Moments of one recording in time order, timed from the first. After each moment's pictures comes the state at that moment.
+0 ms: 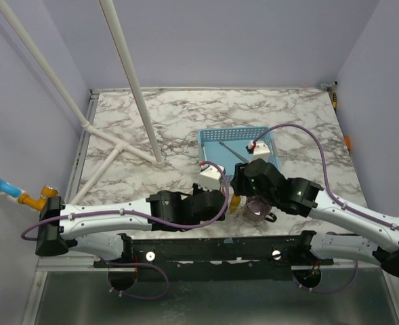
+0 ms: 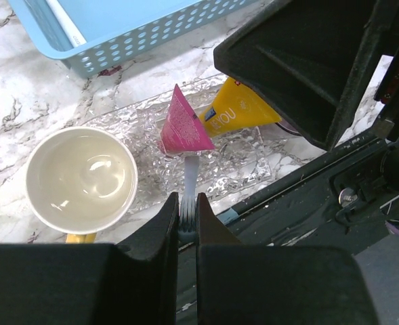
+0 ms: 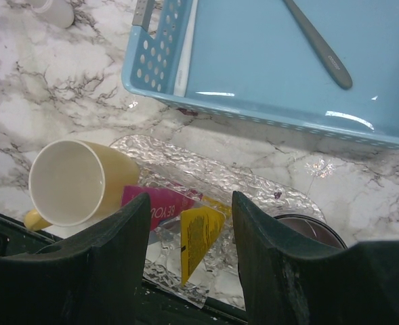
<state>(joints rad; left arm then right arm) -1.40 1.23 1.05 -0.63 -0.58 -0.82 1.03 1.02 0.90 -0.57 0.45 0.61</state>
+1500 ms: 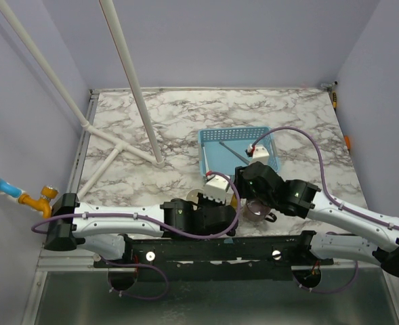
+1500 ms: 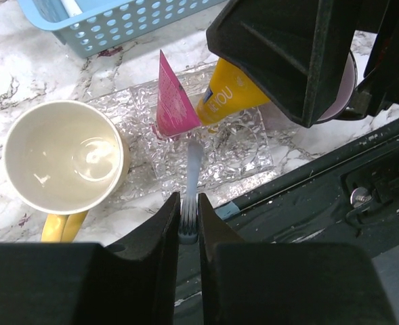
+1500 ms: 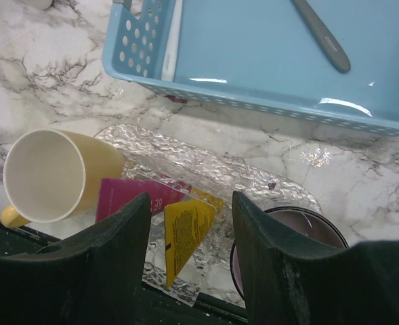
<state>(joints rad) -1.51 1.32 1.09 -0.70 -0.69 -0.94 1.03 1.03 0.85 -0.57 0.45 0.62</state>
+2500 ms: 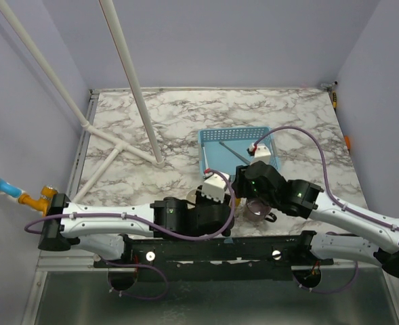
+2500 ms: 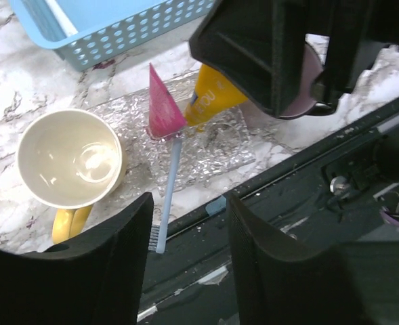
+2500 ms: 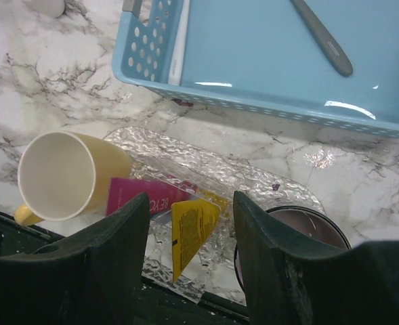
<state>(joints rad) -1.53 1.29 1.13 -0.76 -0.70 -0.91 1.03 1.01 0.86 -0.58 0.45 0.63</state>
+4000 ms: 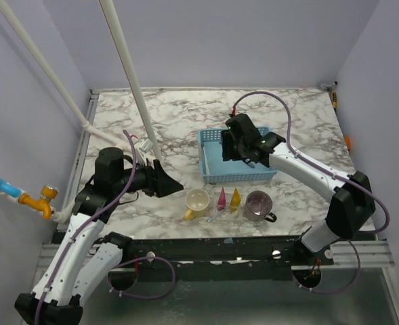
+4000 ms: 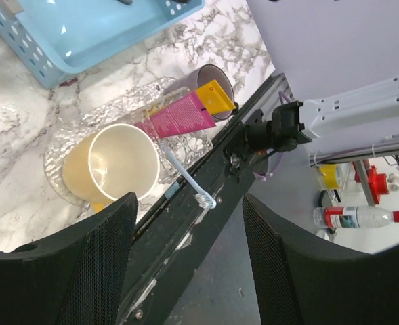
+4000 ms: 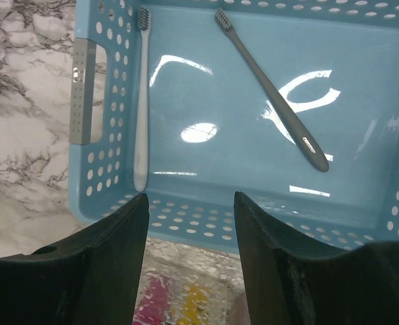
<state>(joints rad) -0.33 0.70 0.79 -0.54 0.76 -0.52 0.71 1.55 1.27 -0.57 0.25 0.44</state>
